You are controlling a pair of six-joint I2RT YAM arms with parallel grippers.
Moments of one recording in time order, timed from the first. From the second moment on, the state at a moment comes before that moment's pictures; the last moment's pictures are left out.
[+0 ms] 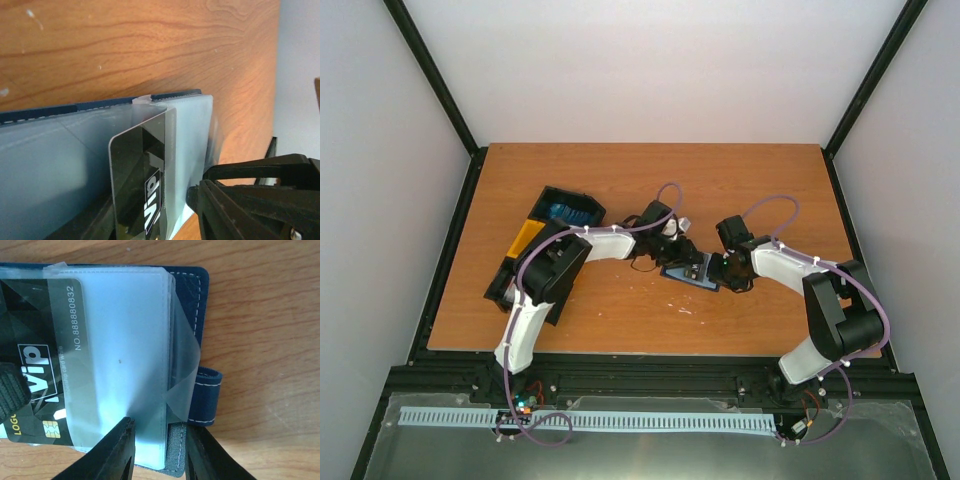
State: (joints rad) left arm -0.73 2.21 1.37 0.02 0.66 -0.78; right arm 0.37 1.56 0.81 -0.53 -0.11 0.65
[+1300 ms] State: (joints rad) left arm -0.75 2.20 1.68 -0.72 0.38 -0.71; right arm 0.37 1.60 0.82 -0.44 -0.19 0.62
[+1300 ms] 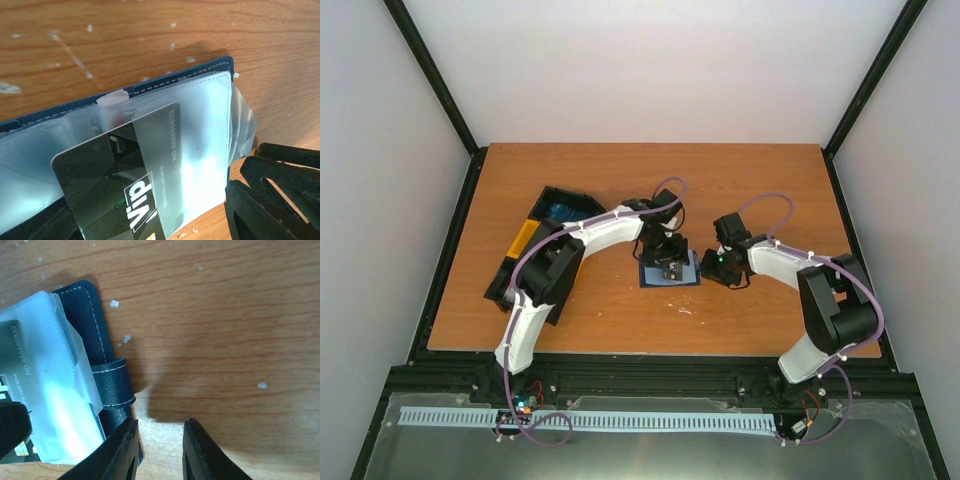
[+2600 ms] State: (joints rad) left arm -0.75 2.16 1.73 -0.98 0.19 -0.72; right arm 0.42 1.65 0.83 -0.35 -0.33 0.58
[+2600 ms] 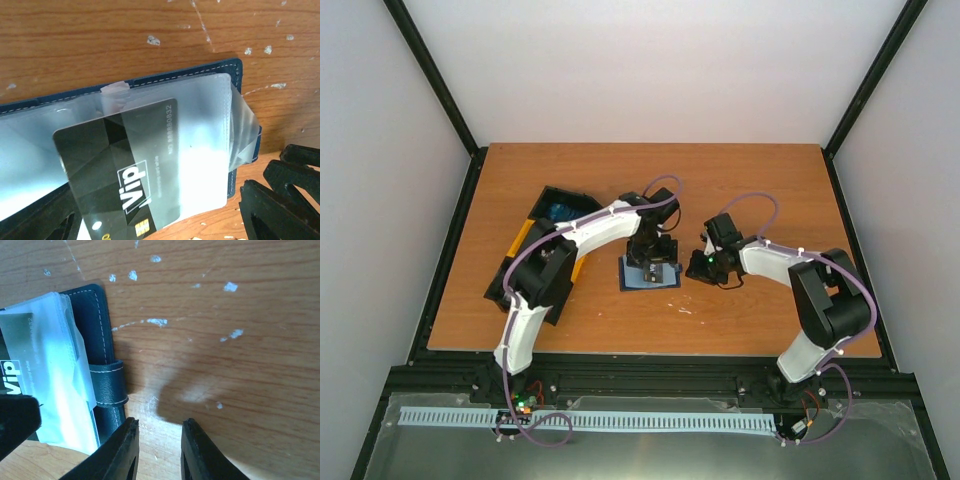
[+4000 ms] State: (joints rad) left arm -0.74 2.09 1.53 -0.76 0.30 -0.74; right arm 0.49 1.71 0.88 -0.34 -0.35 0.58
